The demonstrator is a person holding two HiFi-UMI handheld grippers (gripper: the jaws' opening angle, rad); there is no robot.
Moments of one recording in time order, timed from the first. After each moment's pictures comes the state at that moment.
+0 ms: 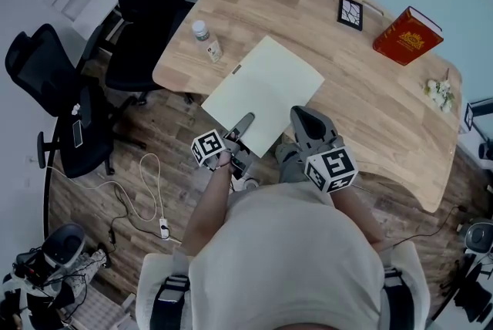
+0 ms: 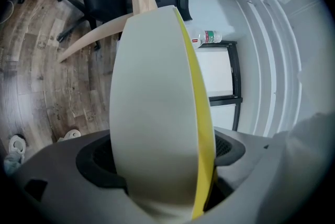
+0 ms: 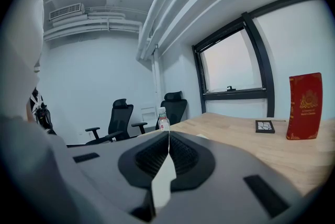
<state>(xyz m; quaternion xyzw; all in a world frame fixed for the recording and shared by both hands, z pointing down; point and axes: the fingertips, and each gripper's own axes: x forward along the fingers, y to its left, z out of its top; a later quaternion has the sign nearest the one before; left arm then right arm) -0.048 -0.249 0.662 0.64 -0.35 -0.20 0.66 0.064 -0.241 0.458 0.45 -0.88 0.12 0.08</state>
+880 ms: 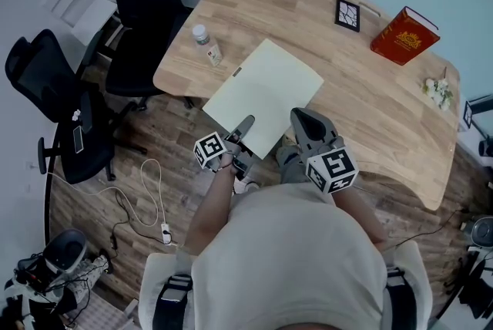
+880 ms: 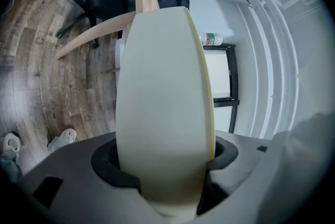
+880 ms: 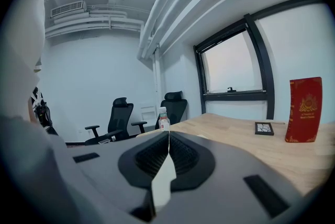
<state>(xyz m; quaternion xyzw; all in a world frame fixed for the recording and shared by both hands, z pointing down) -0.049 -0.251 0.663 0.63 -0.34 -0.22 0.66 0.060 -0.238 0.456 0.45 -0.88 0.11 0.09</state>
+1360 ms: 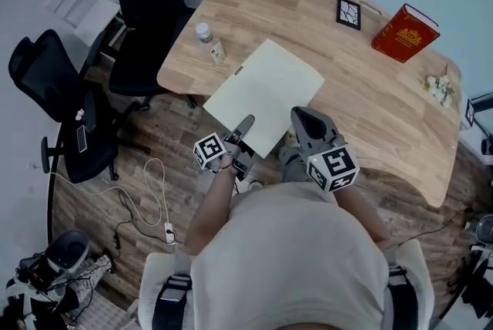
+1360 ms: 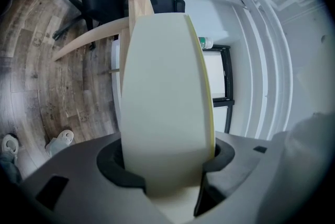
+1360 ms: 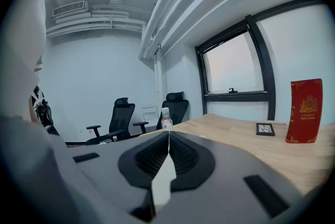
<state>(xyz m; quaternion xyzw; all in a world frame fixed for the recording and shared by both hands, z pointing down) -0.053 -0.246 0.640 0.65 -0.31 -0.25 0.64 0.055 -0.230 0.452 0.45 -0.88 0.11 0.09</state>
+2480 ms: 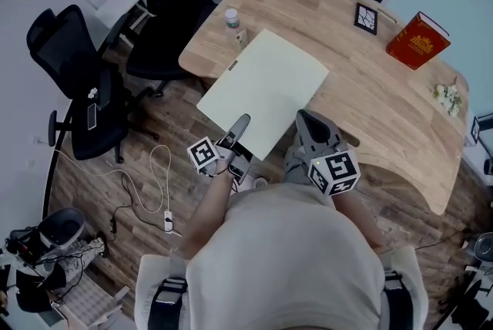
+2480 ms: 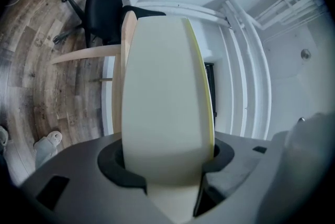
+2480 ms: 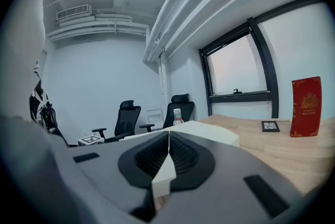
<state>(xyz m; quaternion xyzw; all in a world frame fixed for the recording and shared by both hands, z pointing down) -0.111 -0.186 0.570 0.64 -0.31 -0.34 0.61 0.022 -0.179 0.447 0.44 -0.89 0.10 0.07</state>
